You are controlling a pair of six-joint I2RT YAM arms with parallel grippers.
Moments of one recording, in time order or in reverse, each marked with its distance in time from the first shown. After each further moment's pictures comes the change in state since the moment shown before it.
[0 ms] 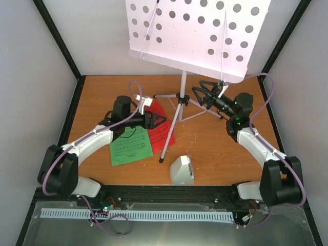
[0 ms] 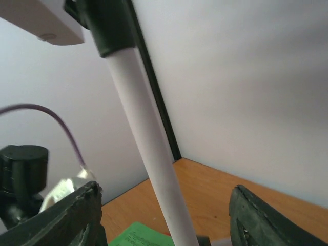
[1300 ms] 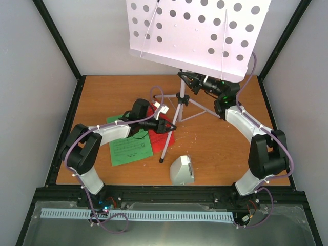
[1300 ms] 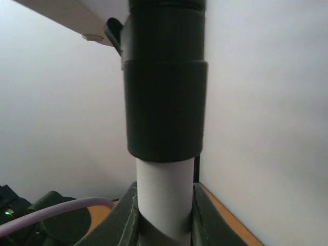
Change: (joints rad) left arm -0.102 0.326 0.079 0.087 0.097 0.069; right arm 0.101 0.326 0.414 0.044 -0.191 -0.108
